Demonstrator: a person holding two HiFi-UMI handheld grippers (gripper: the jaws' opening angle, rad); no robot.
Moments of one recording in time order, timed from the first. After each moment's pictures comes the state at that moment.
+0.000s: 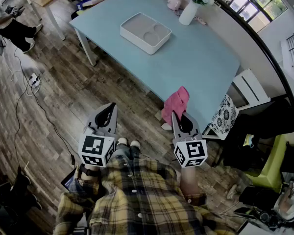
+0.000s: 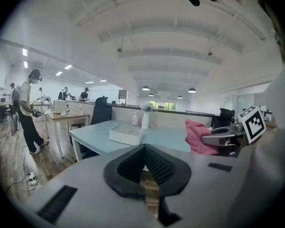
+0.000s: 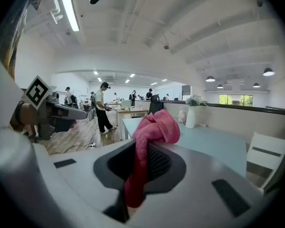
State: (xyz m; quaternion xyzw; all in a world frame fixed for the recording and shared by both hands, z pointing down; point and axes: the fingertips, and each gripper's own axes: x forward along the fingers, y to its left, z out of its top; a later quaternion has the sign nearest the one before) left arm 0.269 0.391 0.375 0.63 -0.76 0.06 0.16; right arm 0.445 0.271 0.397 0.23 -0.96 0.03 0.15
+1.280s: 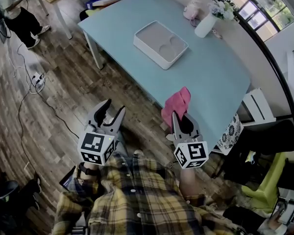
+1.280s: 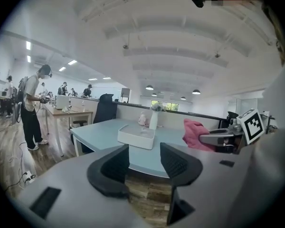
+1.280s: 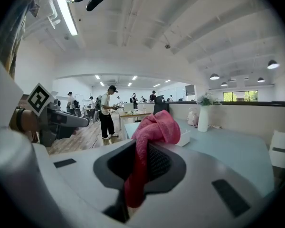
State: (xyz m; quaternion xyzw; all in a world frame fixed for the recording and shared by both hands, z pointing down) left arm 0.172 0.350 0.395 0.62 -0.76 0.05 0.17; right arm 0.338 0.227 0.406 0.21 -0.97 0.04 0.13
